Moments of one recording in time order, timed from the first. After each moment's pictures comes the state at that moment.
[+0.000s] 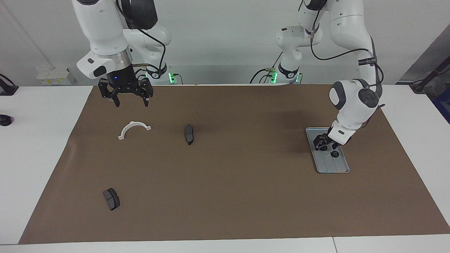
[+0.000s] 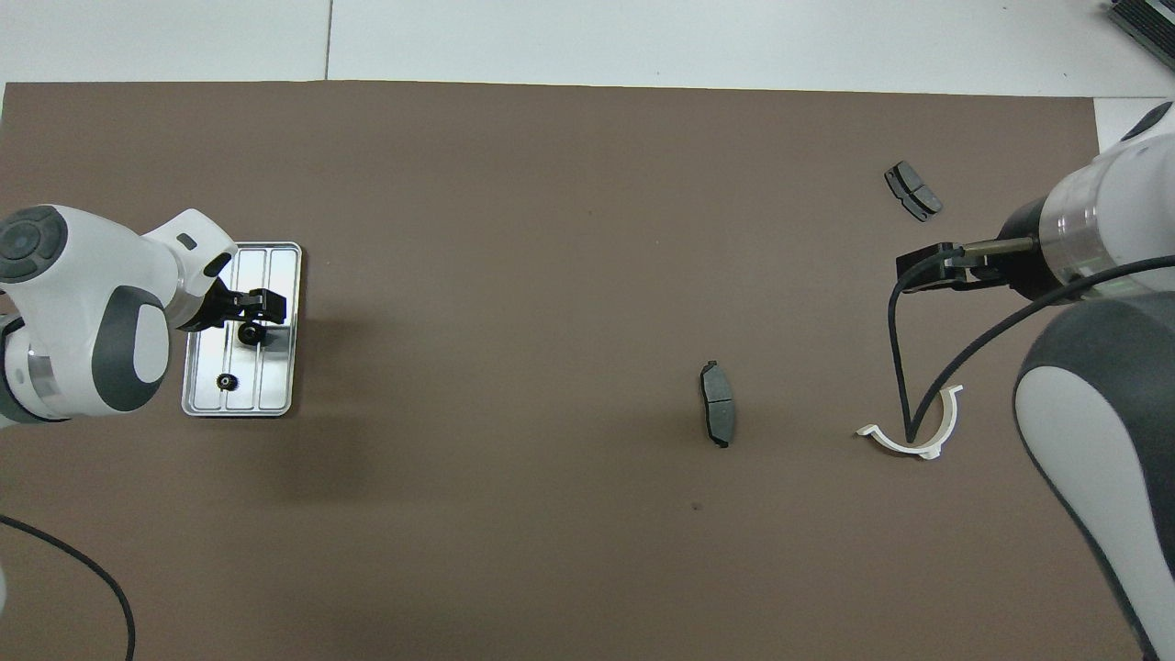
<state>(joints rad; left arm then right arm) 0.04 0.28 -0.05 -2.04 -0.02 2.32 0.00 -0.02 0.01 0.17 -1.62 -0.06 1.69 0.13</state>
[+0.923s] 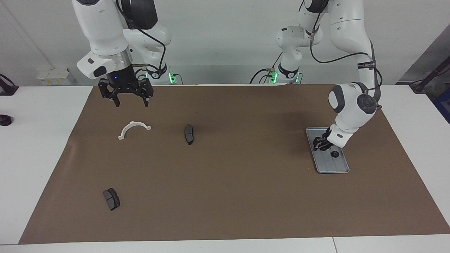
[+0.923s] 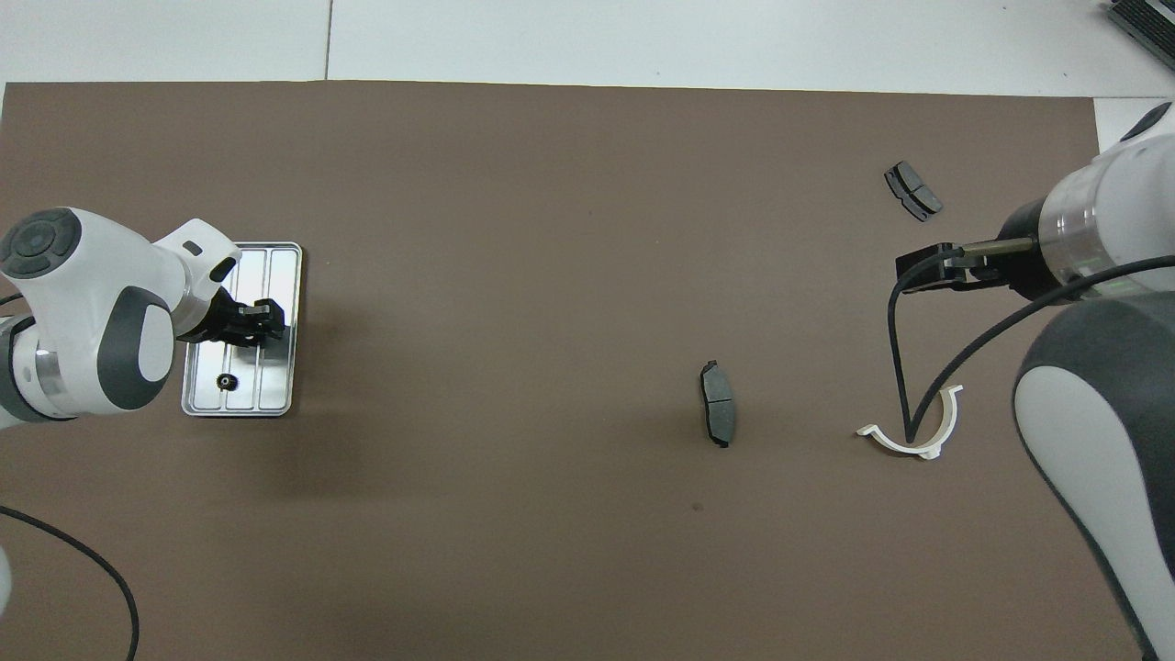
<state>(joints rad) 0.04 0.28 -0.05 -2.04 -0.03 2.26 -0.06 -0.02 0.01 0.17 -1.62 -0.06 1.69 0.13</state>
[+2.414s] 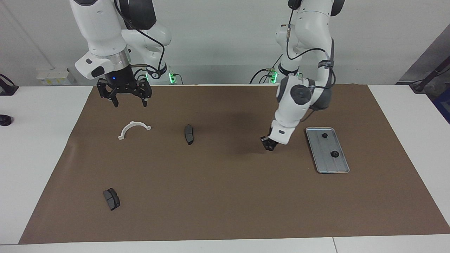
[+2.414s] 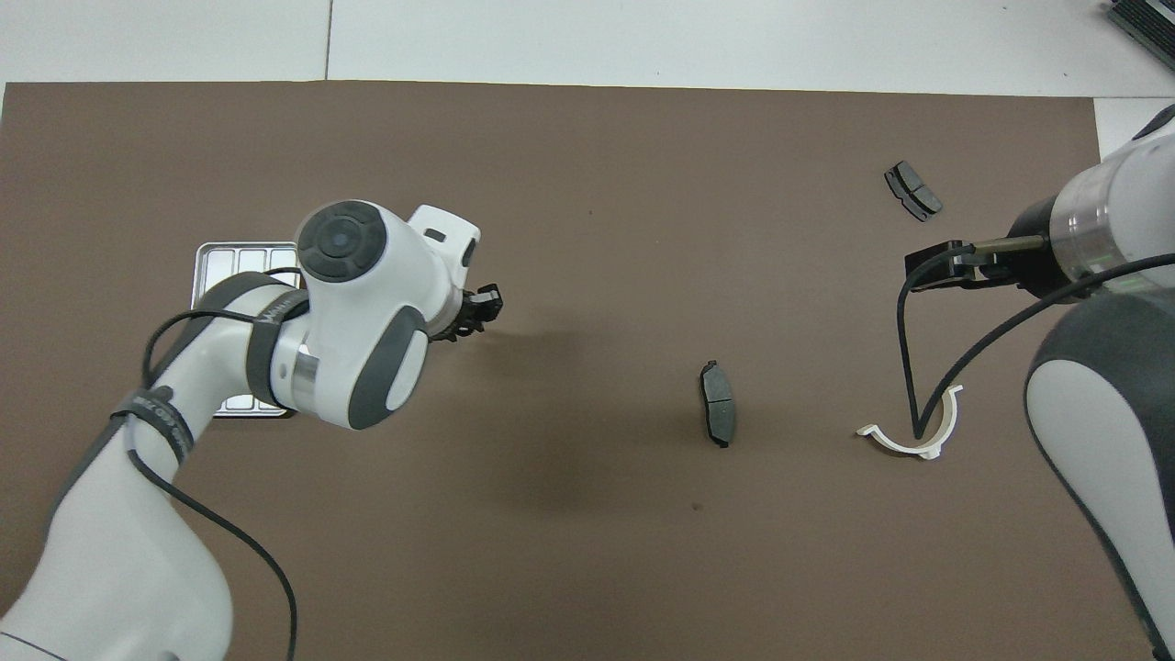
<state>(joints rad) -0.45 0.31 -0.06 -1.88 -0.10 2.20 -0.71 -0.03 0.01 0.17 -1.62 -0.06 1.69 0.13</state>
